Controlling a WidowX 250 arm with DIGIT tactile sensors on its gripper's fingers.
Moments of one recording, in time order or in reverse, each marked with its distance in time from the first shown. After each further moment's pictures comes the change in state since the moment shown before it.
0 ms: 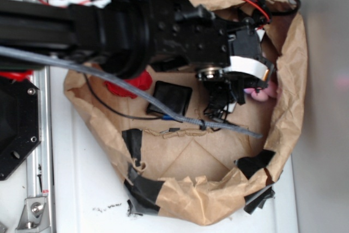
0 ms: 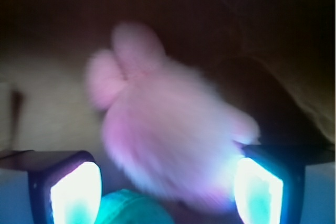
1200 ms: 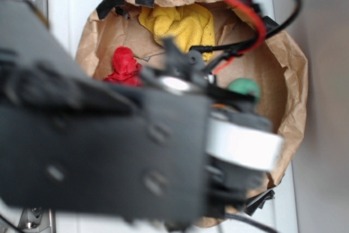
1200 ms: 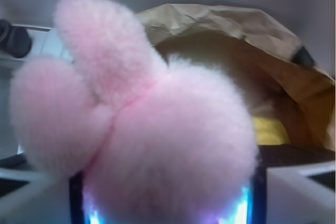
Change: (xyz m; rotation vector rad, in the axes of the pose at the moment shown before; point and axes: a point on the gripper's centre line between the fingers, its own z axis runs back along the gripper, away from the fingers) arm 0.020 -0.062 0.170 -0.087 0.247 0.349
